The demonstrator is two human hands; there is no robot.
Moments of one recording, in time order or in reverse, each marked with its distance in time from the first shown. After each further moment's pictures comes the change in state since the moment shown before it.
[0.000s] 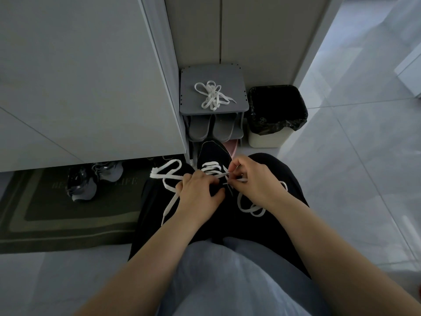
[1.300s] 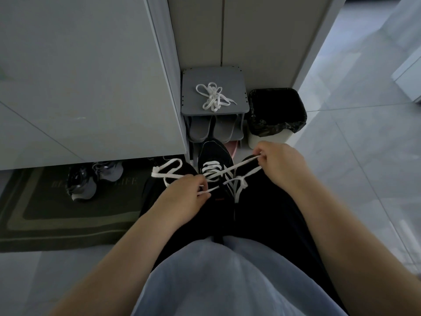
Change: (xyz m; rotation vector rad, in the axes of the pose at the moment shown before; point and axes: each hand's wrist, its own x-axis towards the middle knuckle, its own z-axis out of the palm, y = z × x) left_hand -0.015 -0.018 -0.044 -0.008 -0.178 0.154; right_hand 0.010 -0.001 -0.044 -0.448 0.163 0.111
